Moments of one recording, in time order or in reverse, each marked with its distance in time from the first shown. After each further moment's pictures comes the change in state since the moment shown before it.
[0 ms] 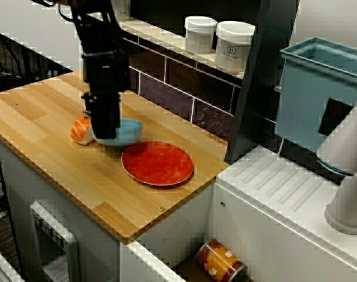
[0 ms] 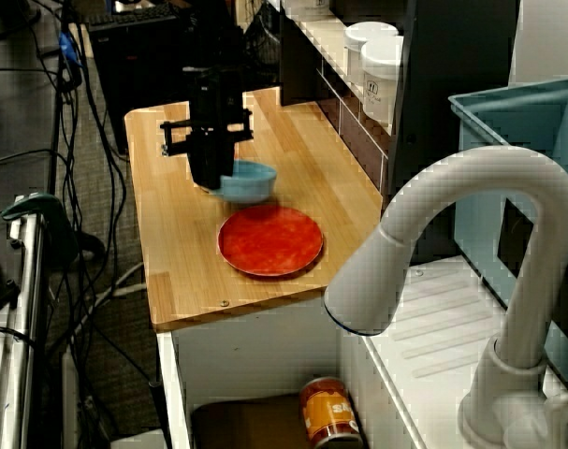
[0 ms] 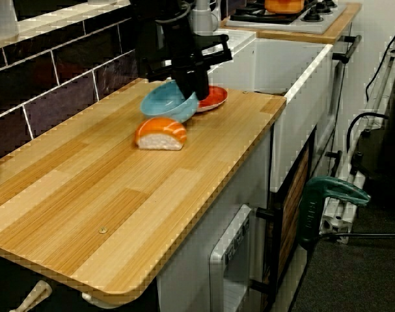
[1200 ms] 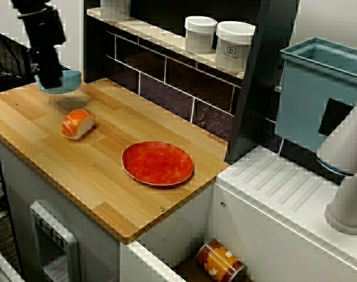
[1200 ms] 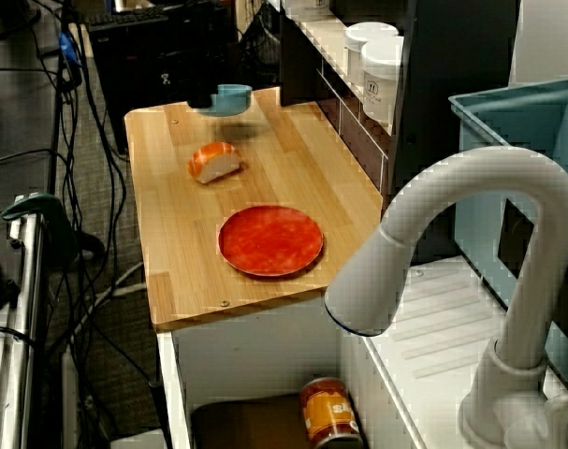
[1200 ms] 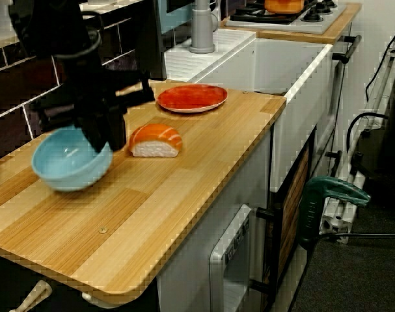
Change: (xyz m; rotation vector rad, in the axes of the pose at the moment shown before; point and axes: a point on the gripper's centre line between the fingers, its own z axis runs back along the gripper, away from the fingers) arm -0.119 0.078 0.055 0.160 -0.076 0.240
